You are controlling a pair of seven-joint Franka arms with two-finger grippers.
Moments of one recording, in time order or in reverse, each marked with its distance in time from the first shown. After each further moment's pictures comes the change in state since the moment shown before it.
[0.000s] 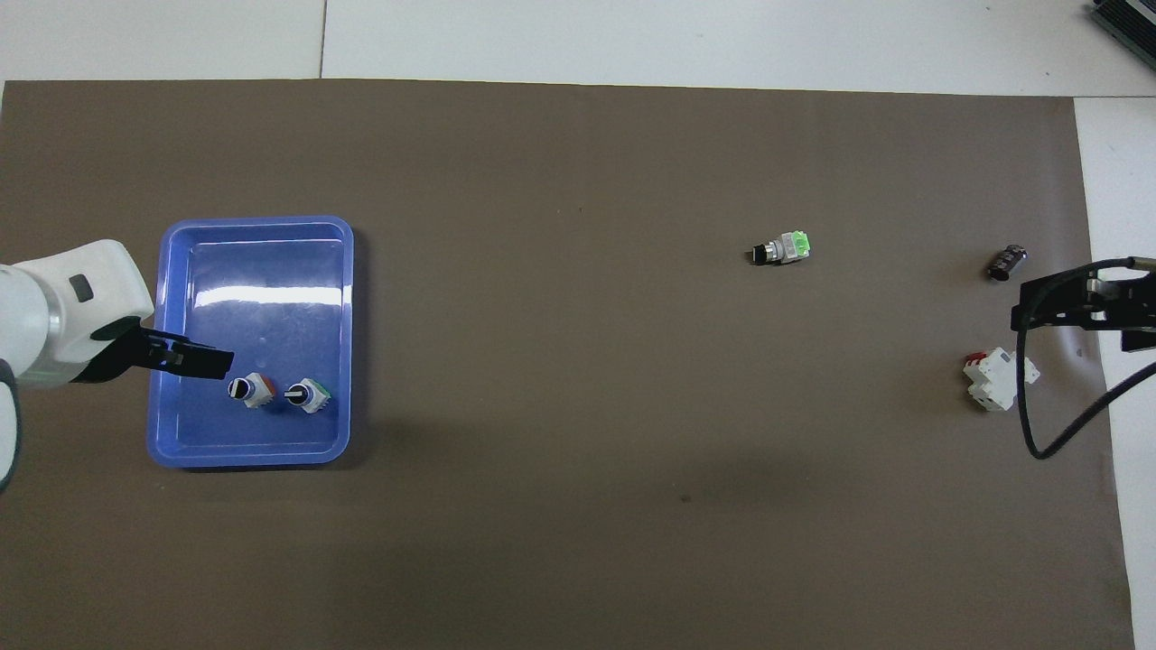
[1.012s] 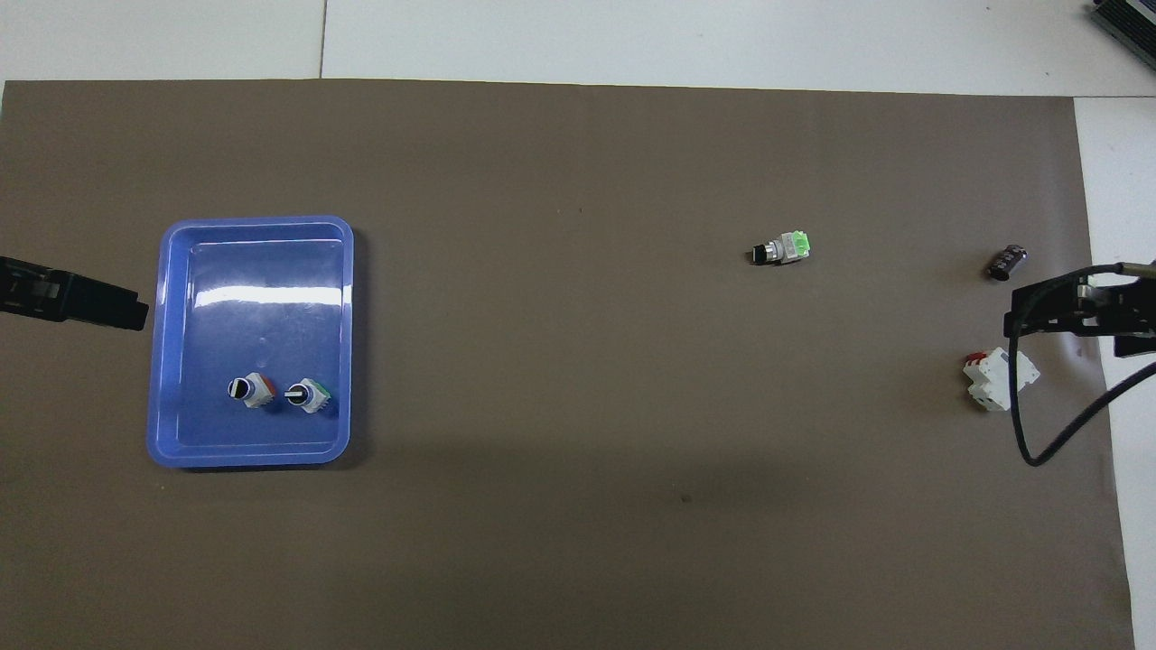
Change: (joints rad) left arm -0.118 0.108 0.091 0.431 0.031 -0.397 -0.151; right arm 0.008 0.000 -0.001 0.000 0.000 -0.014 0.000
